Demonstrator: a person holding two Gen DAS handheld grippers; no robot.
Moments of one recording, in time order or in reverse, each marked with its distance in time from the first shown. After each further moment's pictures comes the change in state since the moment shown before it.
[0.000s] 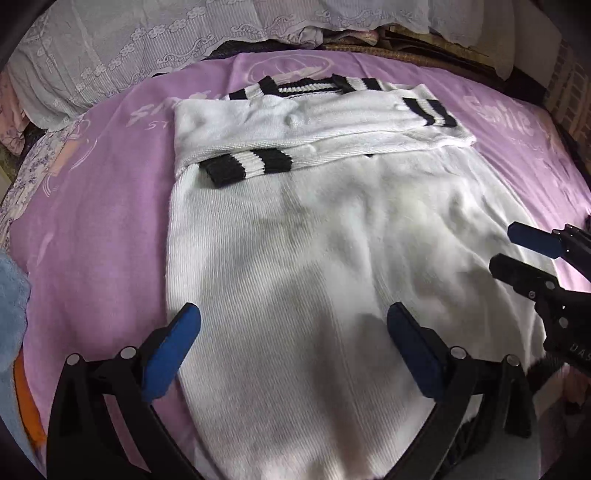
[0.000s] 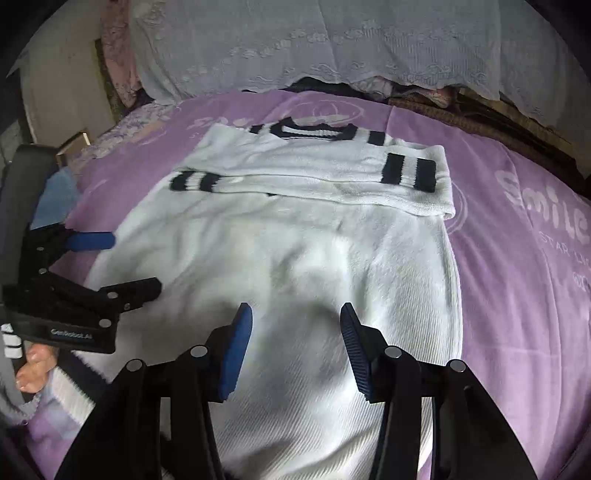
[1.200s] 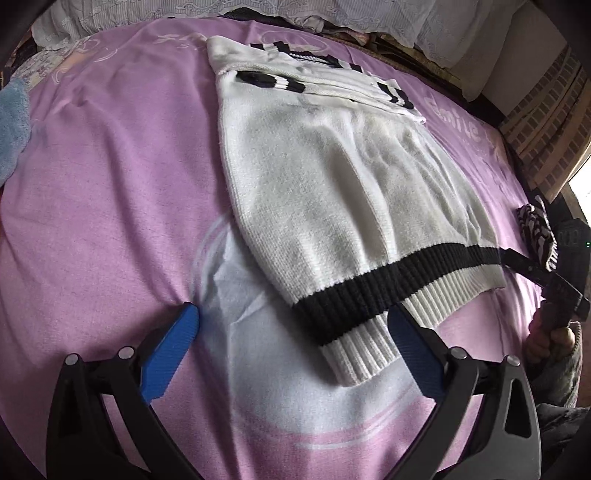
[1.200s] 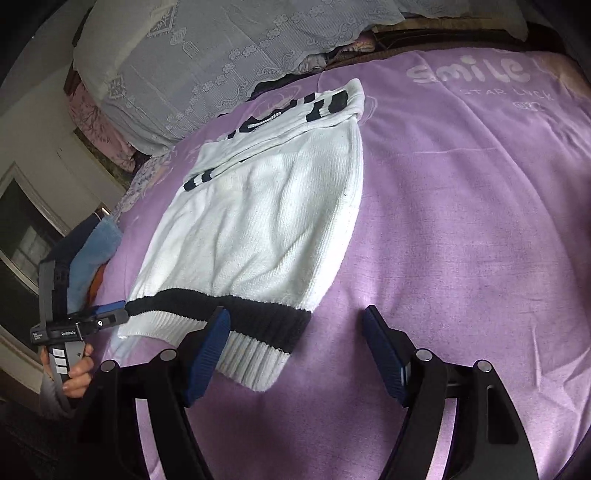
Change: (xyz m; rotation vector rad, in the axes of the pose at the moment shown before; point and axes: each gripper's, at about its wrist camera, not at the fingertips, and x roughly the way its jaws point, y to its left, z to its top) left arm -0.044 0.059 -0.106 -0.169 0.071 -0.318; right arm -0.070 -0.072 -0.111 0.389 -0.012 0.197
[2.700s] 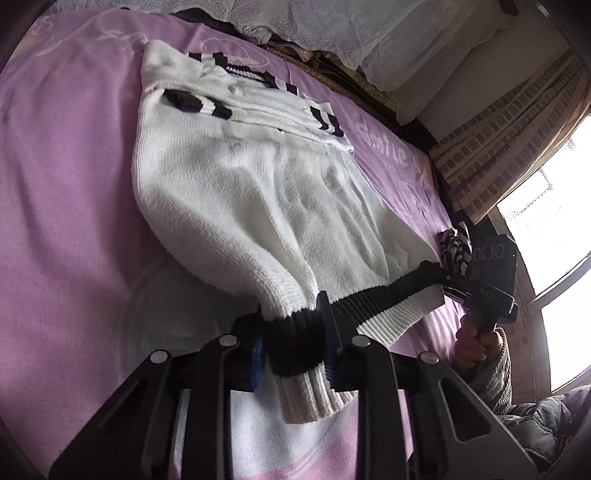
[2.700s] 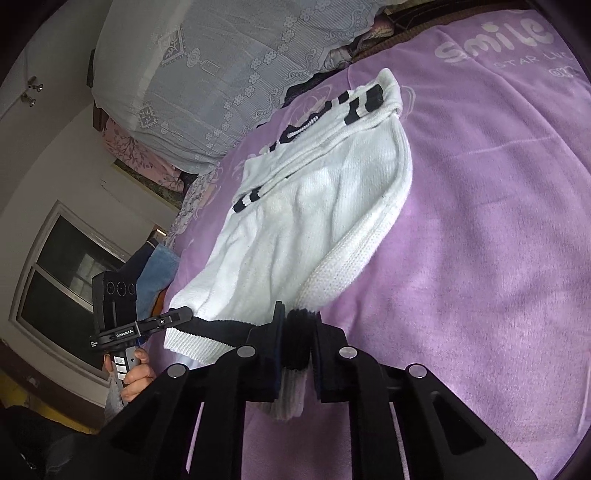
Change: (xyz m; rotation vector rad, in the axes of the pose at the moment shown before) left arm 0.001 -0.005 0.040 -0.011 -0.044 -0.327; right arm 0.007 -0.003 0.025 0.094 0.002 0.265
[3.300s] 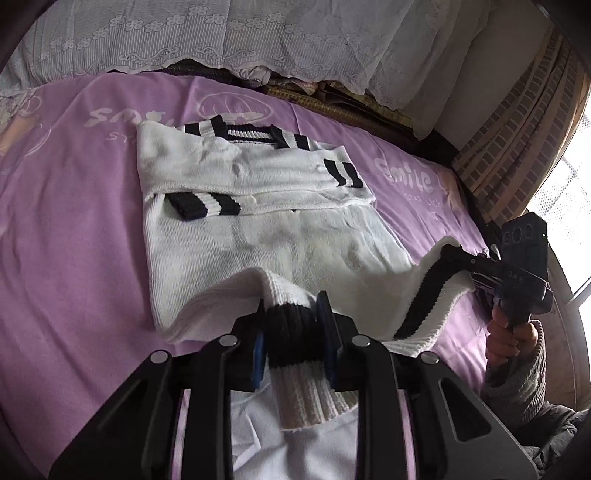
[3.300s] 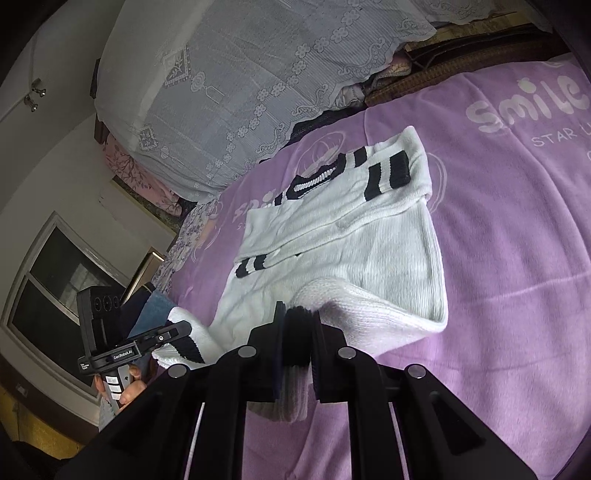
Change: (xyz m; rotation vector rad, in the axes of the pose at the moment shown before) left arm -0.003 -0.017 0.077 0.115 -0.083 0.169; right arm 0.018 0.020 0.084 -0.030 -0.097 -0.033
